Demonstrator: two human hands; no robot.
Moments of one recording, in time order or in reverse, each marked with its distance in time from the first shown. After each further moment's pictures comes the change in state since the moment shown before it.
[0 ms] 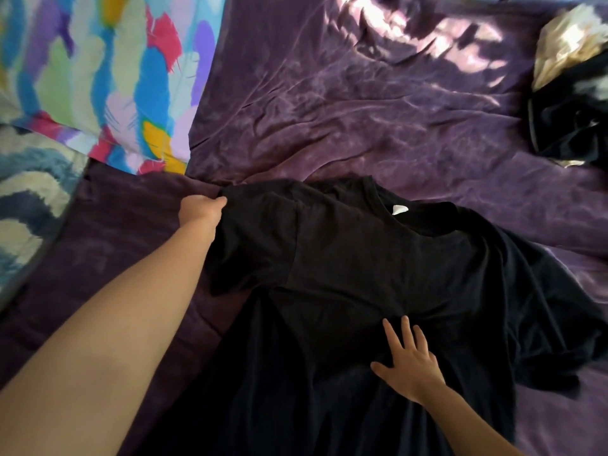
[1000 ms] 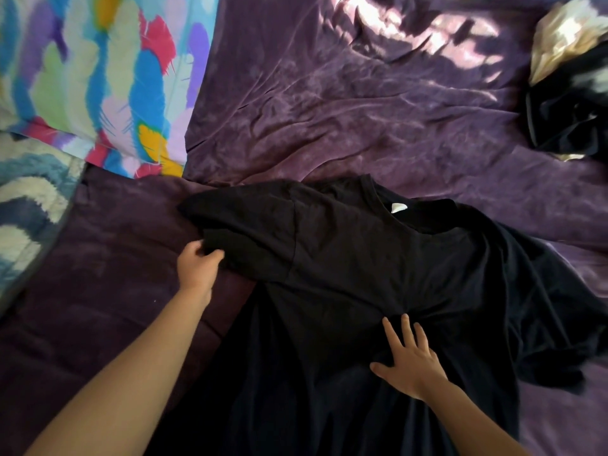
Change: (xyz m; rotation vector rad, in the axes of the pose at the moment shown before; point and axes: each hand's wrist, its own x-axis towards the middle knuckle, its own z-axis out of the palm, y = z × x) left_hand -0.054 -0.070 -0.024 -0.043 -0.046 0.098; right_hand 0.004 0.001 -0.001 -0.019 -0.033 -0.011
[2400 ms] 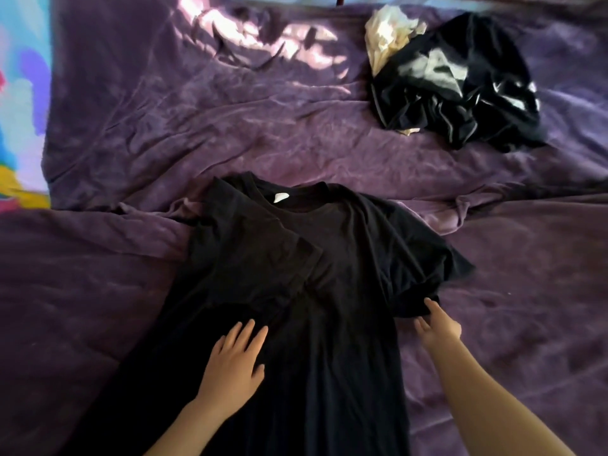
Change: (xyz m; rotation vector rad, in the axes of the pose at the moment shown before) left_hand -0.207 -0.071 0.071 1.235 -0.764 0.863; right_hand -0.050 0.178 -0.010 2.195 0.722 0.815
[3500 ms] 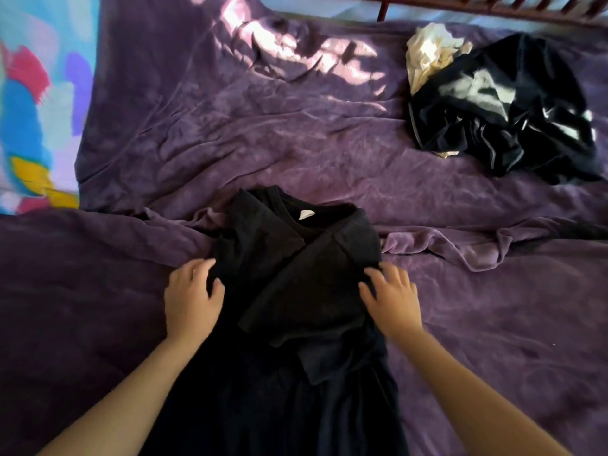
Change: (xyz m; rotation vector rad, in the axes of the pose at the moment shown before) left_hand 0.060 -0.062 -0.095 -0.389 0.677 -0.315; right_hand -0.065 0.010 0.107 -1.466 -0.369 -1.487
